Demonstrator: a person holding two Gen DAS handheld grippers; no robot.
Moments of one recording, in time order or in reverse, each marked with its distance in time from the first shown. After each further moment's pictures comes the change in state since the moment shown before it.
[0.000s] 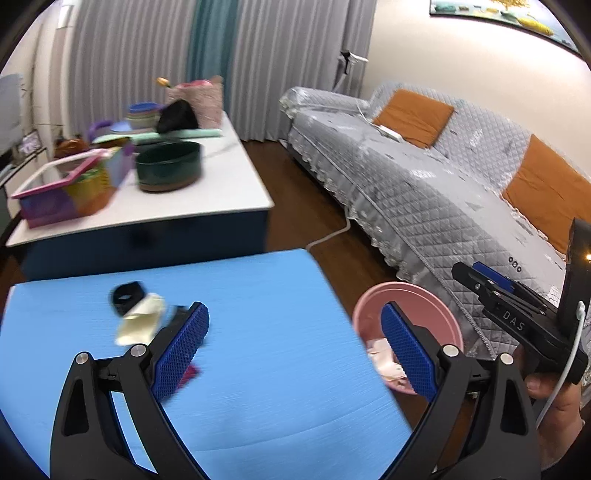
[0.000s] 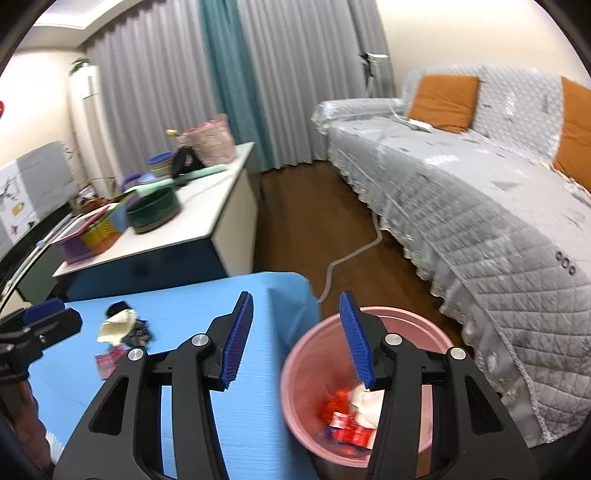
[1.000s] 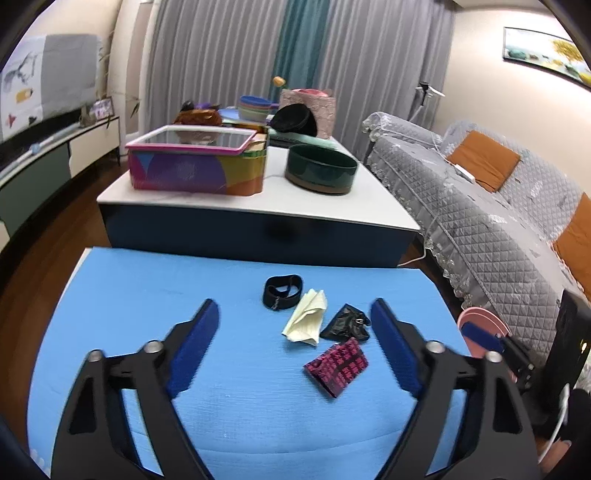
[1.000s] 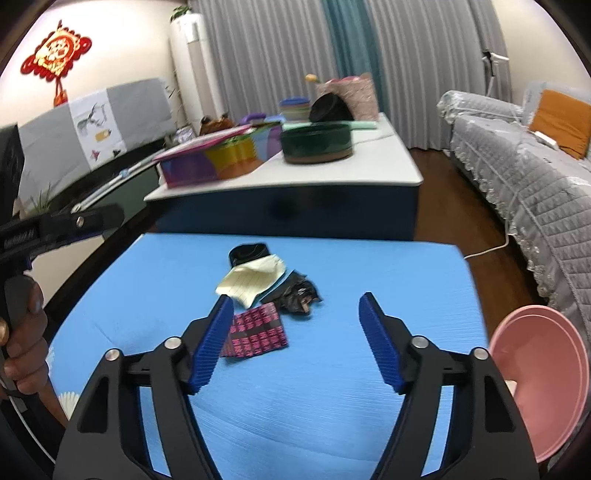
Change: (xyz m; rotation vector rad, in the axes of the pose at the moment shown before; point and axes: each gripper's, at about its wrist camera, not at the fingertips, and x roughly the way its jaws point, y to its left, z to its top) left arm -0.037 0.182 -0.023 -0.185 -0.053 0.163; right arm 0.068 0.190 -0.068 -0.229 0.135 0.319
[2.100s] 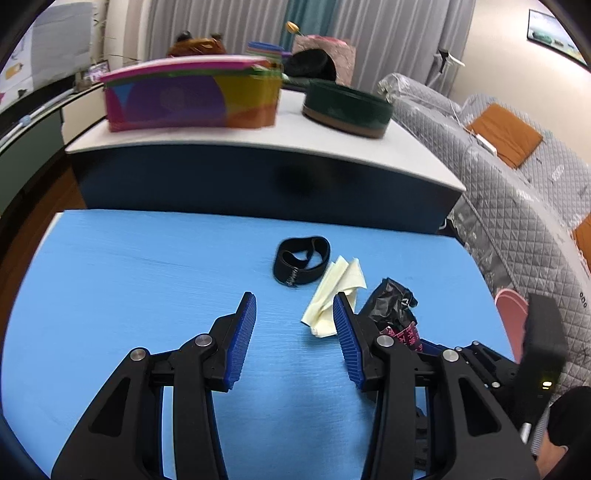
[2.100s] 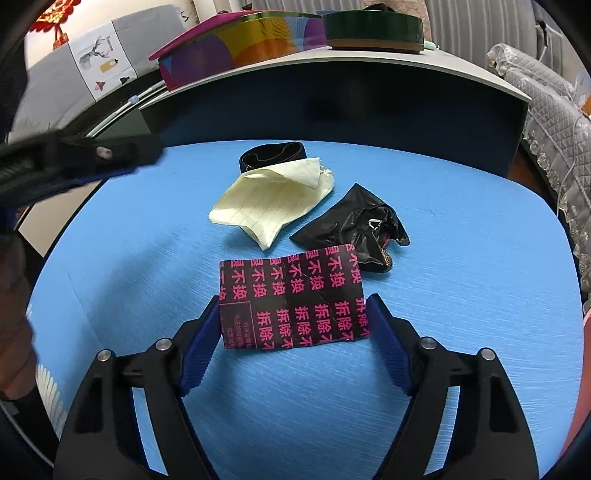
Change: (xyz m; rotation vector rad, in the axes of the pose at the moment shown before) left arm 0.093 0.012 -0.018 -0.005 0.163 0.023; right arm 0.110 0.022 -0.025 -0.066 0.282 0.077
